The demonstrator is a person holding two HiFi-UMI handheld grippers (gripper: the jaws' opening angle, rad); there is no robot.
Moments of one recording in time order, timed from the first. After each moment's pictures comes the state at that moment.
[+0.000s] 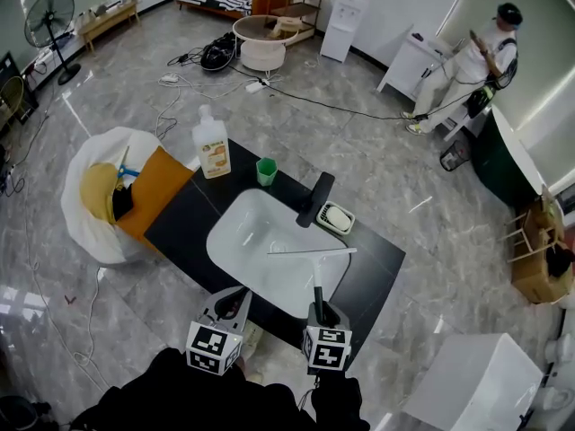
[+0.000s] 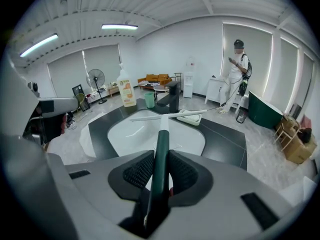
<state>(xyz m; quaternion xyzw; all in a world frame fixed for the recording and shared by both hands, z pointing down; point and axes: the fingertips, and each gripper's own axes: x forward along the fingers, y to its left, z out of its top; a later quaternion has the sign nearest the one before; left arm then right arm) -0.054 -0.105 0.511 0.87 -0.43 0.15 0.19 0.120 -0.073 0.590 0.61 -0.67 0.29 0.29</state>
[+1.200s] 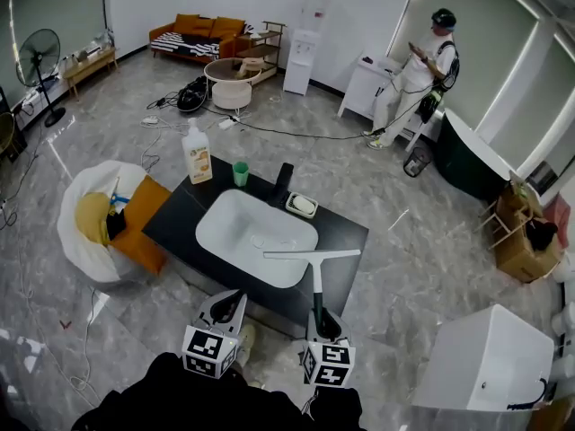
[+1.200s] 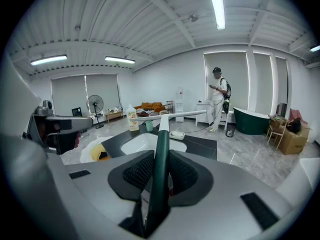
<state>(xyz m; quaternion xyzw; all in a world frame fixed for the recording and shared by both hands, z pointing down) -0.031 0.081 0.436 0.90 -0.40 0.11 0.11 0.138 0.131 0.481 0.68 -0.68 0.20 0.16</state>
